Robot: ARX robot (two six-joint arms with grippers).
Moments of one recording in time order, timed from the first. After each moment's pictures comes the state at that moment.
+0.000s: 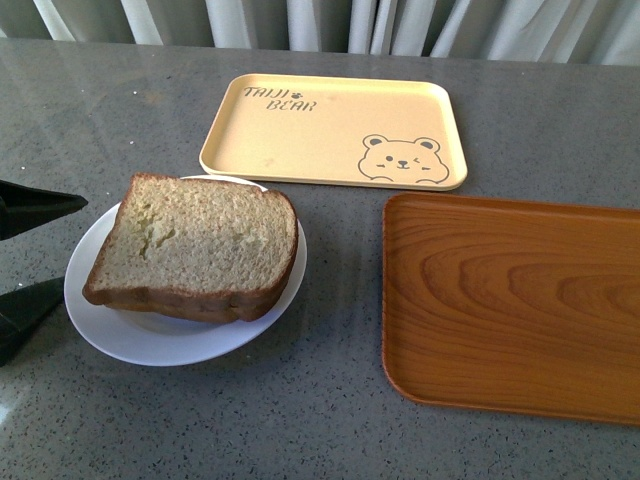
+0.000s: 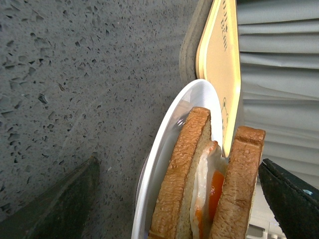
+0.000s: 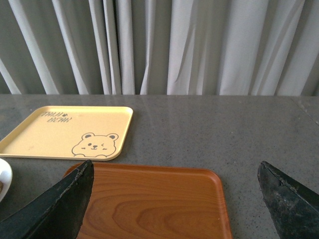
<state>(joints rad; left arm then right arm) 0.16 2.19 0.46 1.27 0.68 -1.05 0.00 0.00 0.02 0.00 0.00 0.00</state>
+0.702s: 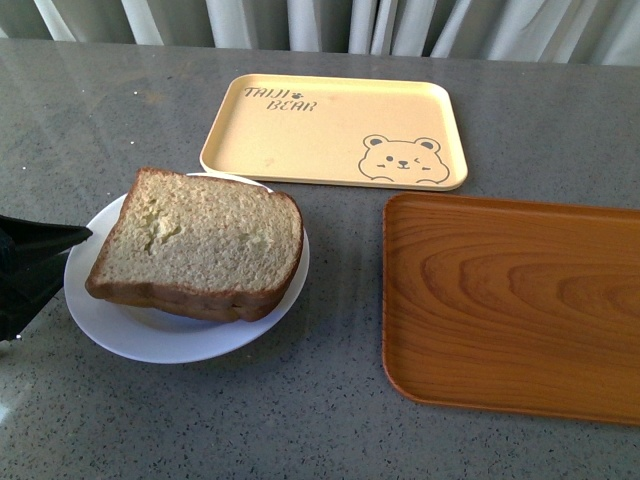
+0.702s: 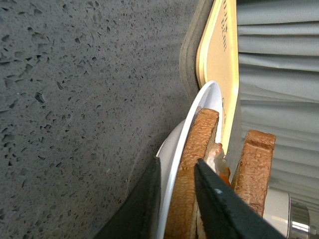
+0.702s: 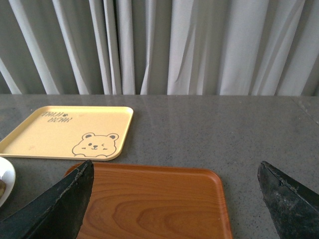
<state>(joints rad) 0.16 2.22 0.47 1.29 0.69 -1.08 0.00 0.00 0.02 0.00 0.00 0.00</state>
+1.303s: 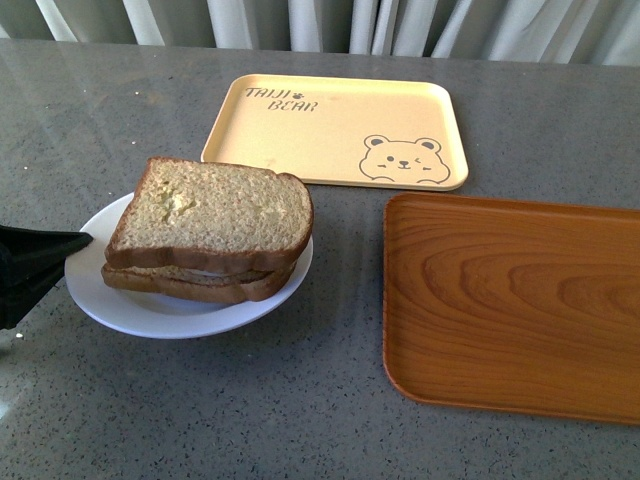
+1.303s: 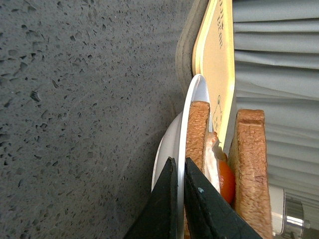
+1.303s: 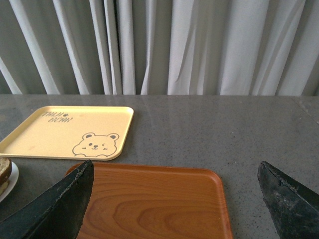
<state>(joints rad) 0.17 2.24 0.48 1.34 0.73 -1.11 0.00 0.00 0.02 0.00 0.00 0.00</state>
